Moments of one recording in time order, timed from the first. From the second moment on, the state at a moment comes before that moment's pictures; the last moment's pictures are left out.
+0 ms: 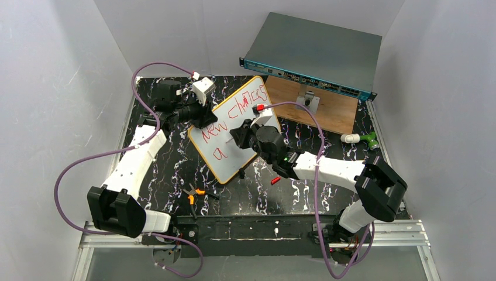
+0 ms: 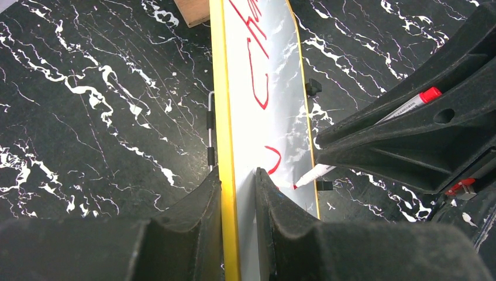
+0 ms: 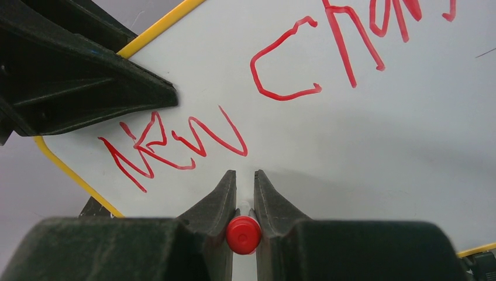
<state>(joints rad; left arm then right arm) -0.24 1.35 1.26 -0.58 0.57 0.30 1.01 1.53 0.94 0.44 0.32 0.55</state>
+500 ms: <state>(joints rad) -0.24 1.36 1.28 -0.59 0.56 0.30 0.99 1.53 0.90 0.42 0.32 0.58</state>
